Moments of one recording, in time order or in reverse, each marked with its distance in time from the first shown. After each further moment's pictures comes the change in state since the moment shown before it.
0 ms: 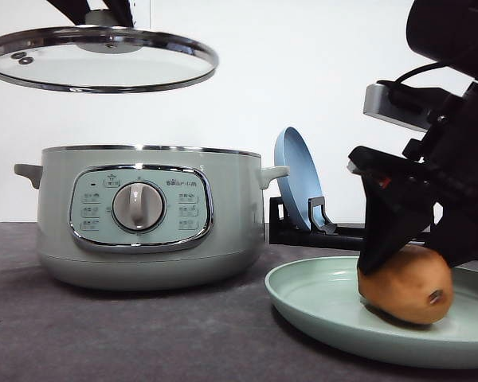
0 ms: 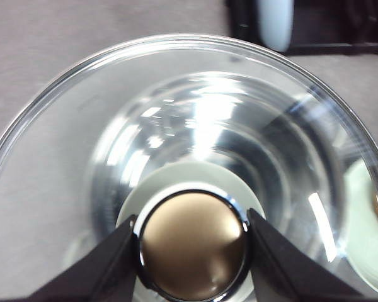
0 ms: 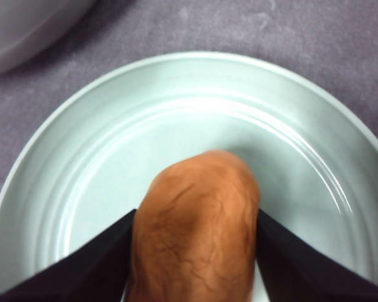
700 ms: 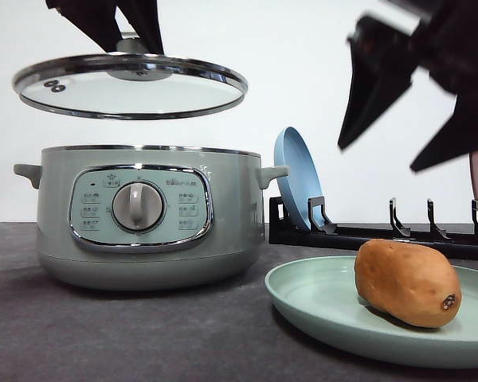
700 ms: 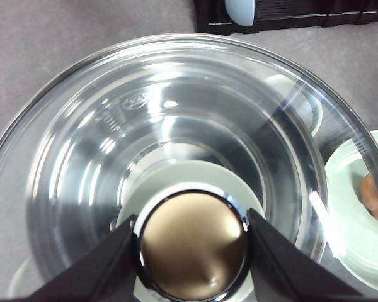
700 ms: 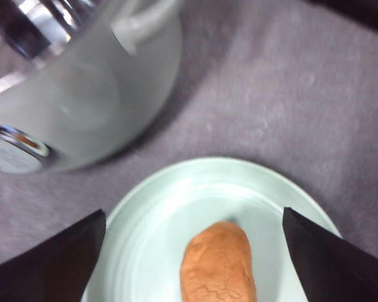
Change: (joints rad) left_arx -0.051 0.095 0.001 0.029 0.002 0.000; right_arx 0.000 -0.245 0.163 -0.176 0.028 -0.003
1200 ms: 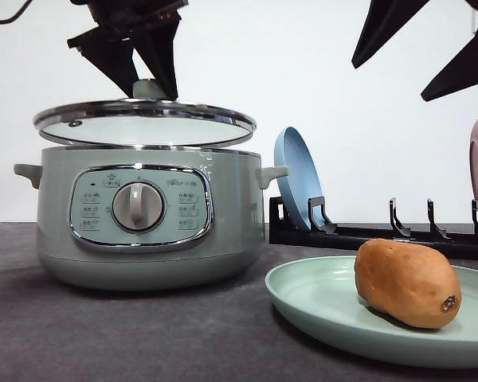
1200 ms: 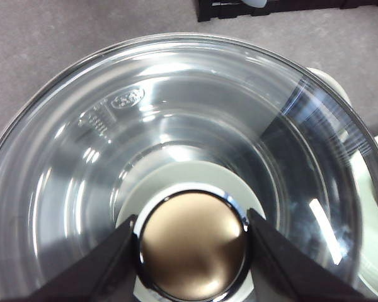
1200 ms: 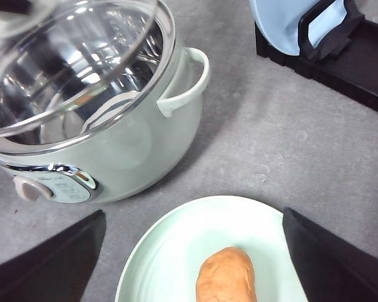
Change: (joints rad) left_arx -0.001 0.102 0.000 0.049 -0.001 0.000; right_arx 0.000 -0.151 0.040 -0.055 0.000 -0.018
